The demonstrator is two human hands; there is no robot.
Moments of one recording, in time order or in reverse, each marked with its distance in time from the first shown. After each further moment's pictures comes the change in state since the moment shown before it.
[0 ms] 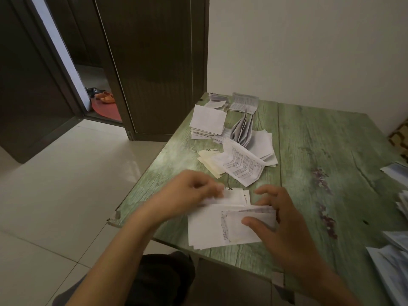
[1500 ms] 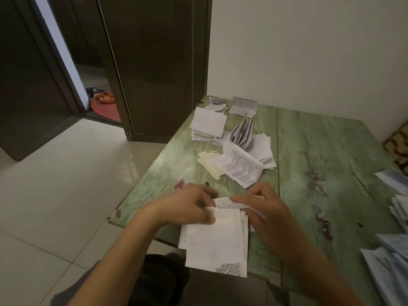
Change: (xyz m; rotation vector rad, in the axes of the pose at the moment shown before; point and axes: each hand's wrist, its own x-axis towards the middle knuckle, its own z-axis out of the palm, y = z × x) left_hand 0.005 -0.013 0.003 0.253 -0.319 -0.083; right_hand 0.025 0.010 0.003 -0.401 -0.073 -0.426
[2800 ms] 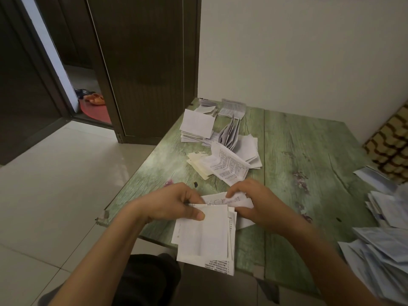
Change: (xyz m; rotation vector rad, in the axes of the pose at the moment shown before) left_hand -0.004 -0.006 -0.004 -0.172 -0.081 0.067; right_hand 0.019 0.019 -0.020 0.141 -0.433 0.318
